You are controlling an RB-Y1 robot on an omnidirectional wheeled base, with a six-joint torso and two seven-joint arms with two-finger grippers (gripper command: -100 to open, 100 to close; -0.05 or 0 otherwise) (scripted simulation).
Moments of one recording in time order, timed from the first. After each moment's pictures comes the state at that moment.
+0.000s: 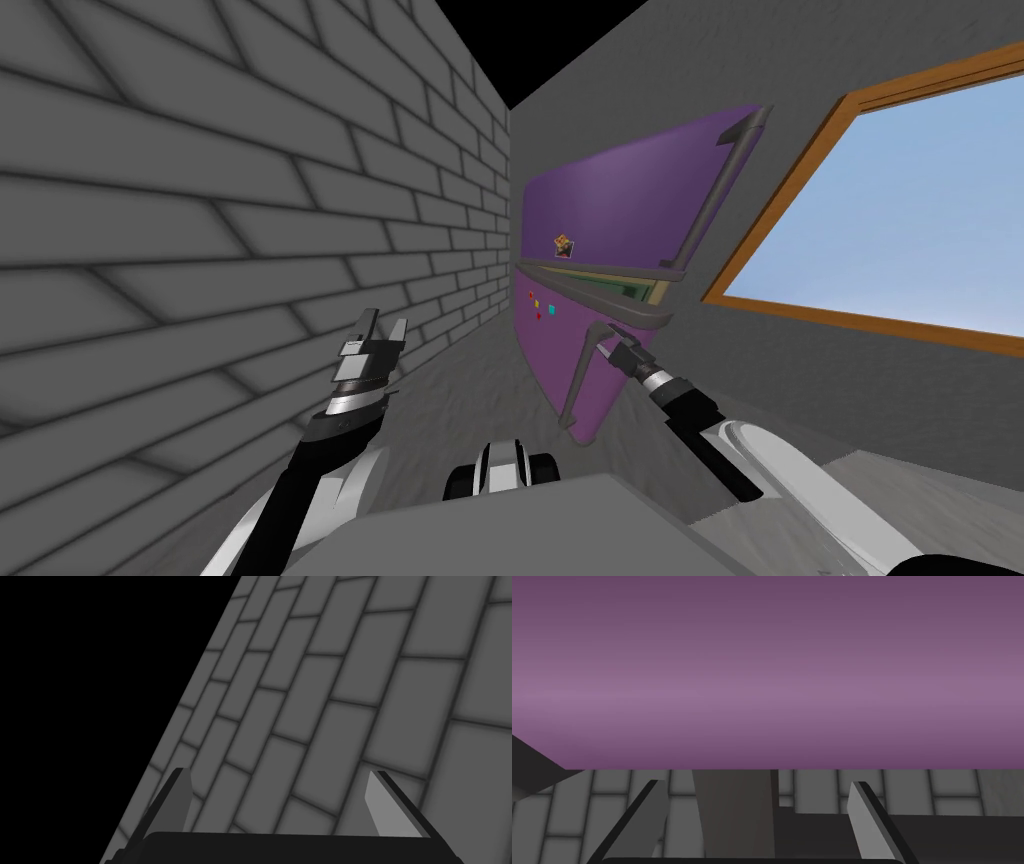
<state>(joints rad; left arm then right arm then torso) 0.47 0.04 0.03 -2.36 -0.09 -0.41 0.08 0.58 -0.55 -0.39 -2.15 1.03 -0.31 1.30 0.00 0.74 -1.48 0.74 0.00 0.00</state>
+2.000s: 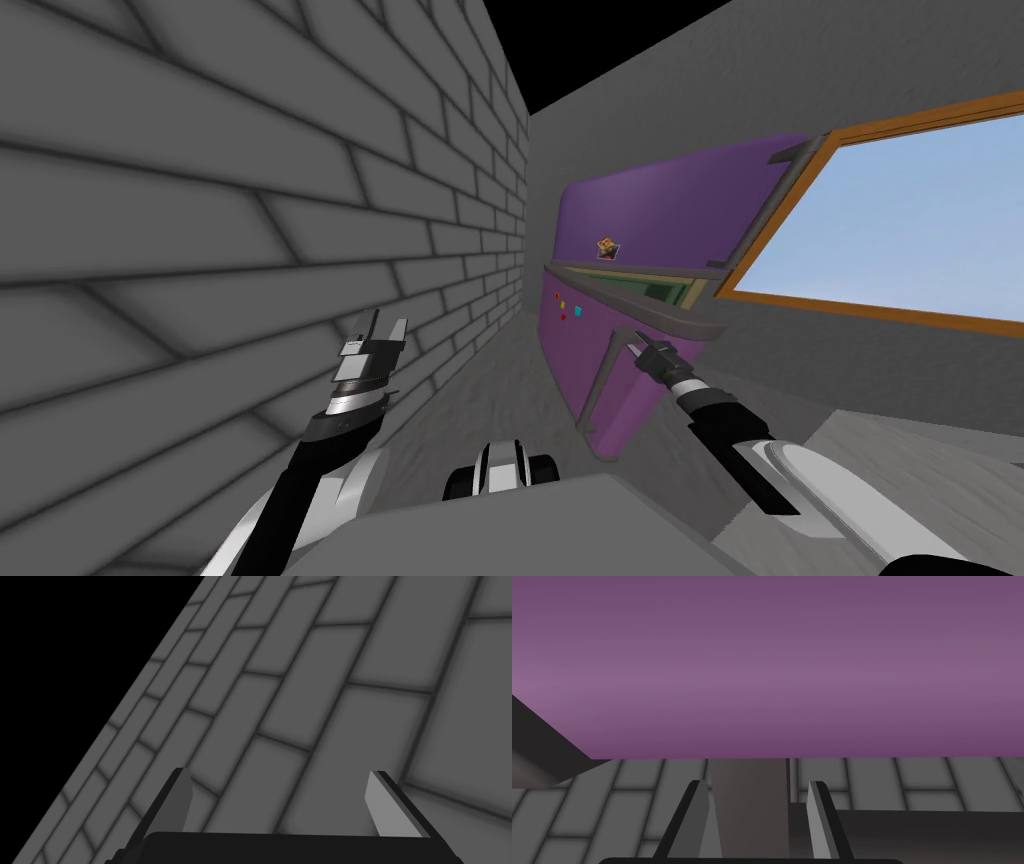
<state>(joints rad) 0.47 0.04 0.03 -2.36 -0.09 -0.41 0.08 0.66 -0.55 -0.48 -2.13 1.02 -0.14 1.26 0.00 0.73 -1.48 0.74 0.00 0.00</state>
